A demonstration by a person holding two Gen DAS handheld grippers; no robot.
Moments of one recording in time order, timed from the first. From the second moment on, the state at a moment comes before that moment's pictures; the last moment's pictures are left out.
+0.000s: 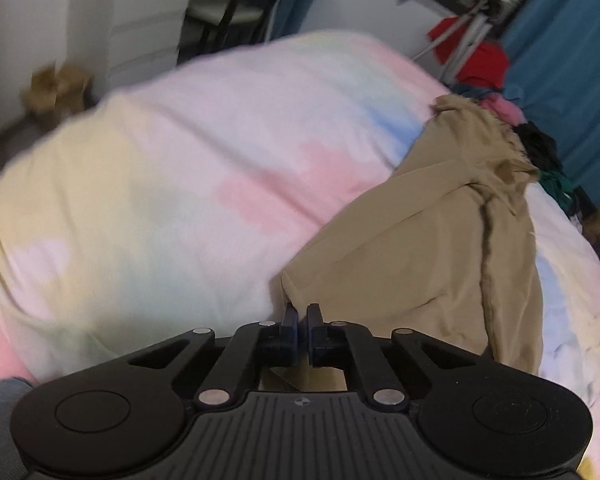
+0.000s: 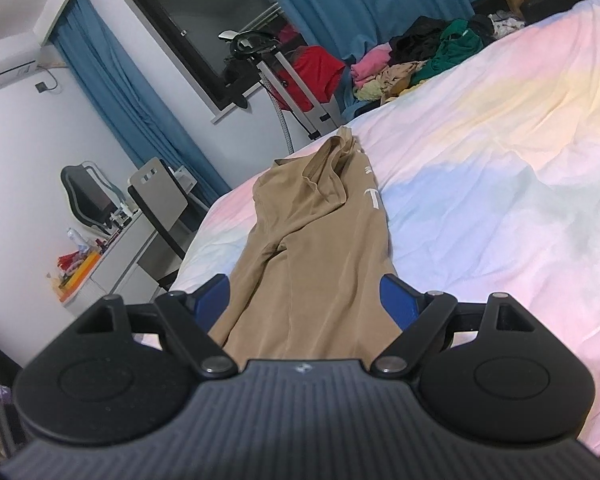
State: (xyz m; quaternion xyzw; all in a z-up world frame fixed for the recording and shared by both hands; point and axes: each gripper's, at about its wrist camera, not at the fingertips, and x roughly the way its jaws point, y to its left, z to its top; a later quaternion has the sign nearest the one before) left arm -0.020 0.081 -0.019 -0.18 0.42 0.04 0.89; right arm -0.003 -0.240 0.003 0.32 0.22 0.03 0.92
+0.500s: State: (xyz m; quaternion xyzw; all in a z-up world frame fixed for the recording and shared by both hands) left arm -0.078 -0.063 0.000 0.20 0.36 -0.24 0.88; right arm 0.000 -0.241 -0.004 0.32 0.24 0.03 0.92
